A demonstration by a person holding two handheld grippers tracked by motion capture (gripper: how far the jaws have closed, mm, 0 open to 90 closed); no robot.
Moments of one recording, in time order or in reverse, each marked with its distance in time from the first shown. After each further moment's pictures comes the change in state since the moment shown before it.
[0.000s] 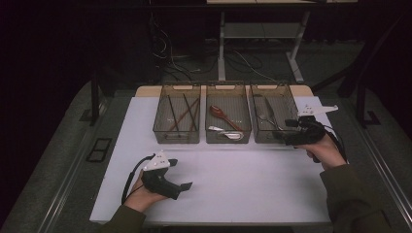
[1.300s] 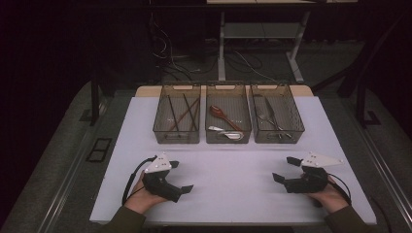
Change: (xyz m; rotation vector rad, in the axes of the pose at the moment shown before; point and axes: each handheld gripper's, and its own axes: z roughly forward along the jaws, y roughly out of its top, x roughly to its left) left arm -0.004 -0.002 0.001 0.013 -0.017 0.019; right arm 0.063 -0.101 -0.020 -0.071 0.012 -0.022
